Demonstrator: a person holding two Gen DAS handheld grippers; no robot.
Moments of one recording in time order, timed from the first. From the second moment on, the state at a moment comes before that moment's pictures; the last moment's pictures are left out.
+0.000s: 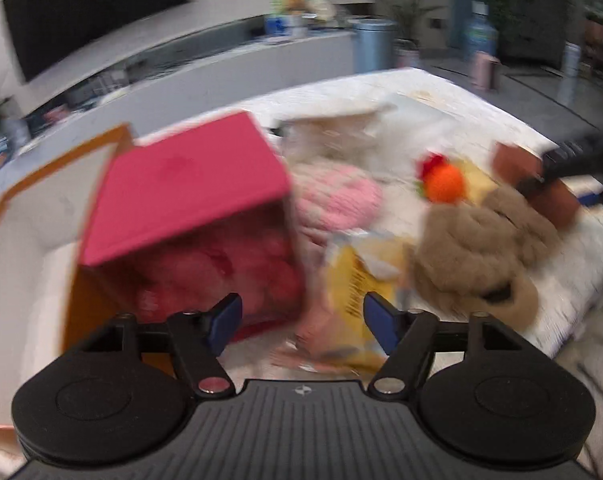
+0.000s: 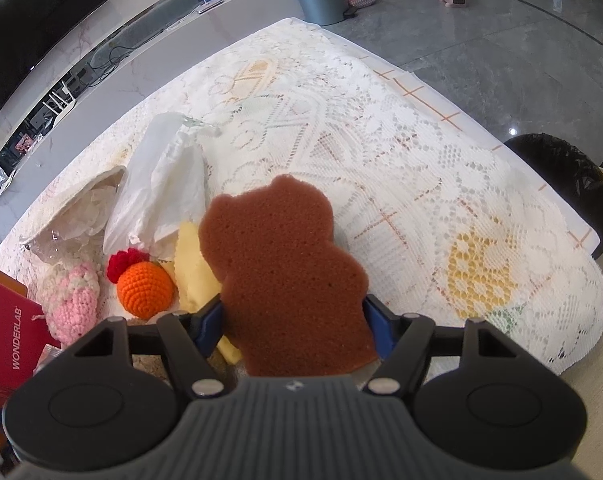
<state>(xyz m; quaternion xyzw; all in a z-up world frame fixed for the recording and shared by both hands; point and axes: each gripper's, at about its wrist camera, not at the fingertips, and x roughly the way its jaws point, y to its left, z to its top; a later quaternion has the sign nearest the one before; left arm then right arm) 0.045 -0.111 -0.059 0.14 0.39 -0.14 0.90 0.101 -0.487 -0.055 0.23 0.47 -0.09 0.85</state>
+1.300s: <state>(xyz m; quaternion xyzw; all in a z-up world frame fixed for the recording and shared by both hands) 0.075 -0.112 -0.044 0.03 0.38 -0.23 0.90 0.090 -0.491 -0.045 0.25 0.44 -0.07 0.86</state>
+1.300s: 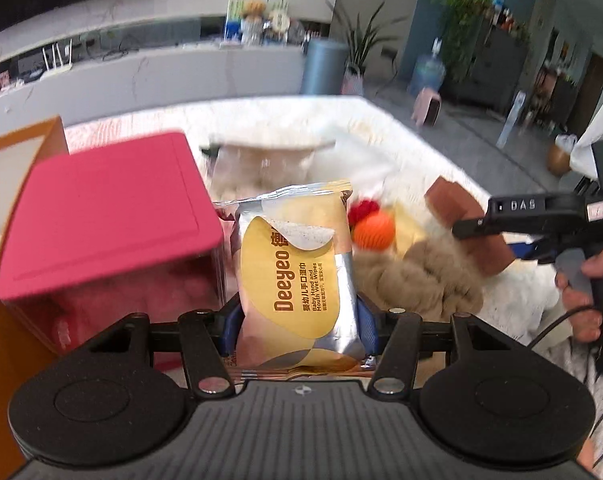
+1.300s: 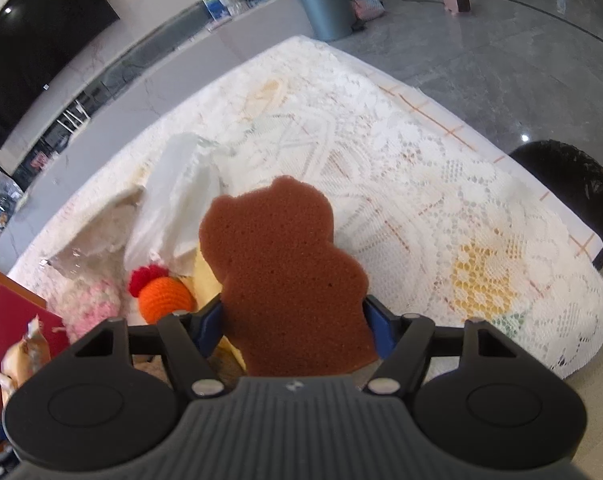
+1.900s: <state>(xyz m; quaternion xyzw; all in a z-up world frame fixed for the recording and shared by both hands) 0.077 -0.089 -0.003 -0.06 0.32 -0.27 0.91 0.058 -0.458 0.028 0.22 0.33 0.00 0.92</state>
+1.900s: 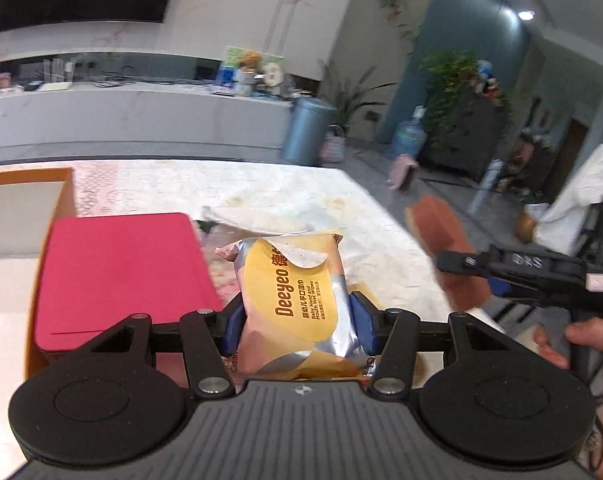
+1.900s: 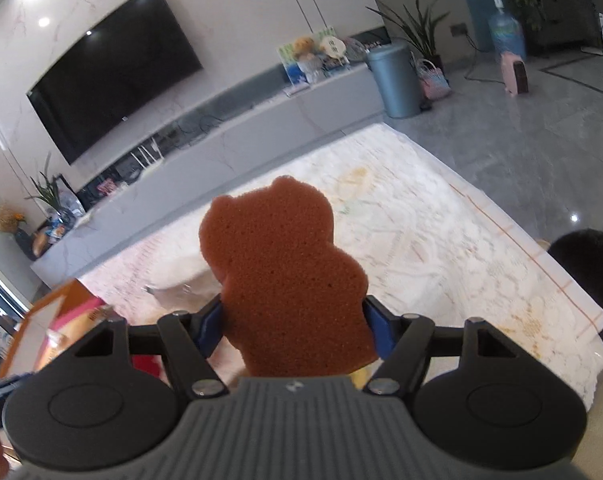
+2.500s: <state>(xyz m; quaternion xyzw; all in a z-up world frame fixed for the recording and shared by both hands) 0.042 -0.025 0.061 -0.16 0.23 -0.29 0.92 0.028 -0.381 0.130 0.20 0.26 0.07 0.94</state>
